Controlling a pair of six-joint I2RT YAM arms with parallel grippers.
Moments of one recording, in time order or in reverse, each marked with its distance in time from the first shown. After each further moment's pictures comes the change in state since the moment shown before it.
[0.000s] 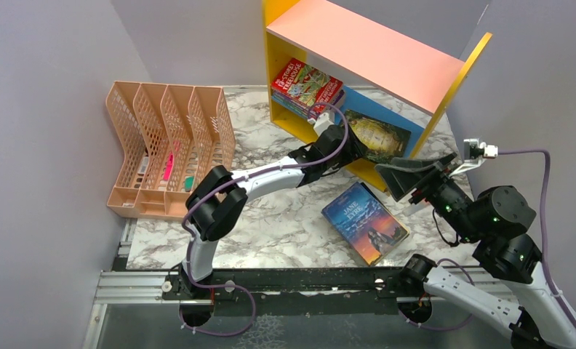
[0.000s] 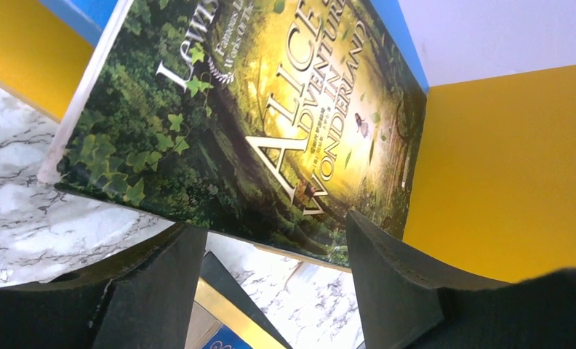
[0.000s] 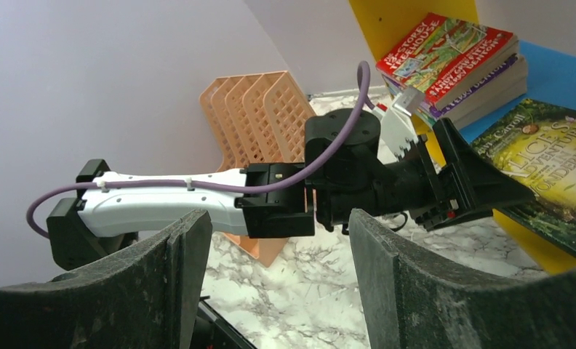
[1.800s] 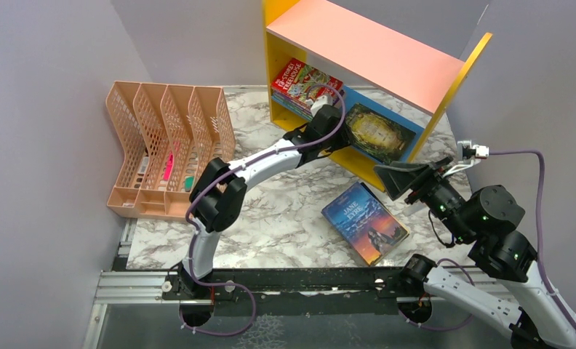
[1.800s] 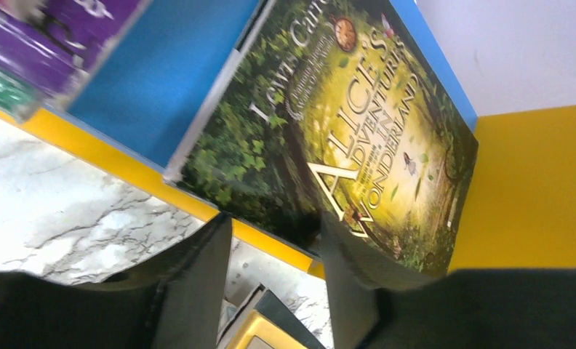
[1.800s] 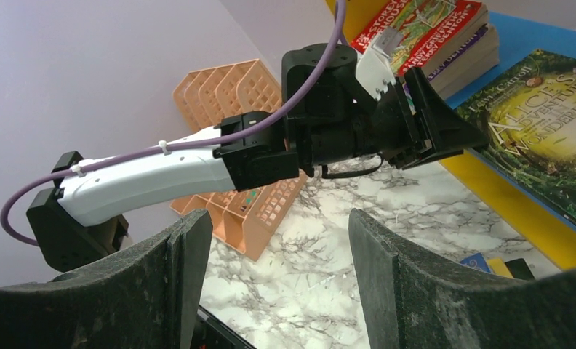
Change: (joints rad) left arm 0.104 0.073 0.200 -0.192 0.064 0.175; right arm 0.000 -0.005 -0.038 -0.035 0.063 0.040
